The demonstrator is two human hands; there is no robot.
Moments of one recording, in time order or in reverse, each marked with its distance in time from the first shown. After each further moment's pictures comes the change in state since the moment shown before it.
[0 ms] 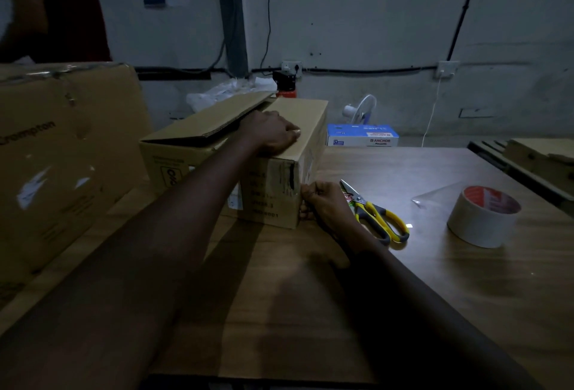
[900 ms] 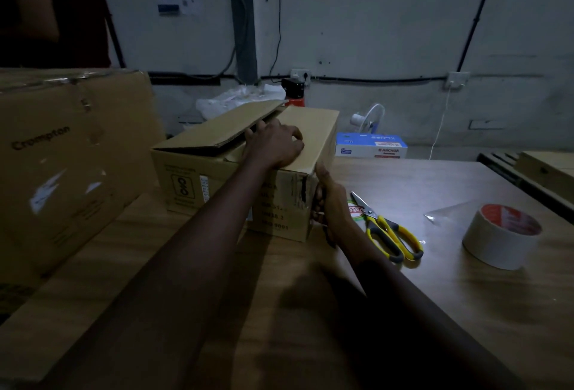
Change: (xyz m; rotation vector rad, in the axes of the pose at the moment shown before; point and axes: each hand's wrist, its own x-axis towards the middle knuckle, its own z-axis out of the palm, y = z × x) left_hand -0.002 -0.006 0.012 -0.198 0.102 -0.143; right_hand 0.017 -0.022 0.020 0.151 0.156 0.063
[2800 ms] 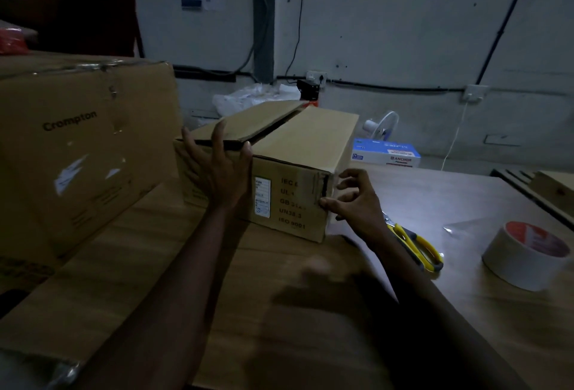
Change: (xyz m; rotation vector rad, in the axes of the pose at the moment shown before) left_hand -0.057 -0.095 0.059 -0.431 0.797 -0.416; right_hand -0.013 -0.011 -0.025 -0.364 -0.103 -0.337
